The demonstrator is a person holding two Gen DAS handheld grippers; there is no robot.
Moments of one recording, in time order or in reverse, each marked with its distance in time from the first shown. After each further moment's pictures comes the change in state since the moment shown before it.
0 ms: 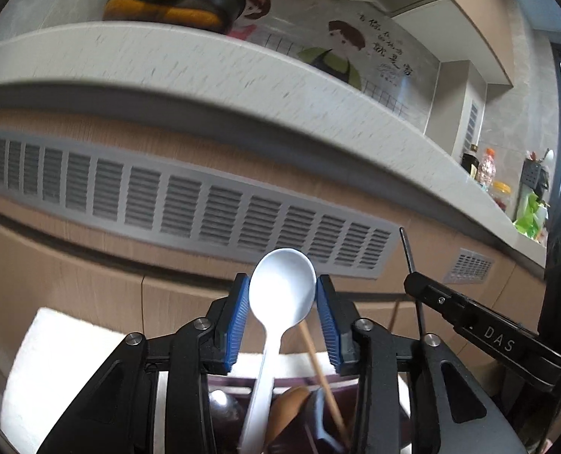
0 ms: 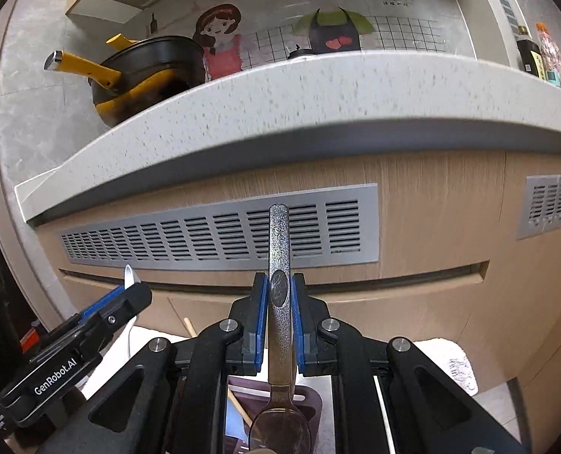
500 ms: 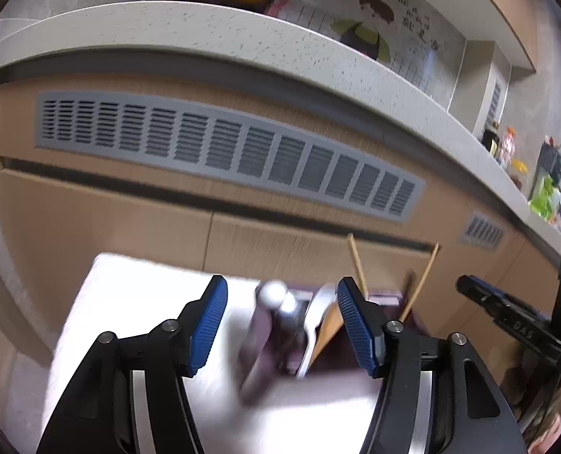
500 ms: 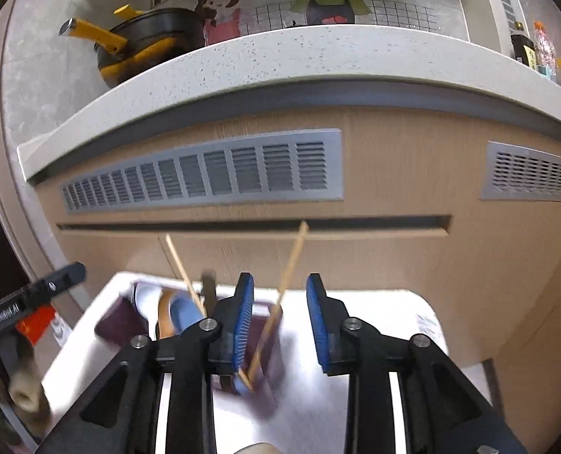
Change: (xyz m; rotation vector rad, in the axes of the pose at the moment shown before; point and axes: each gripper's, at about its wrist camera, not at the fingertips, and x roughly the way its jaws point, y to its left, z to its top) left arm -0.074 0.022 -0.023 -0.016 0.174 0.101; right arm -0.053 -0.020 -0.041 -0.060 0.125 -0.038
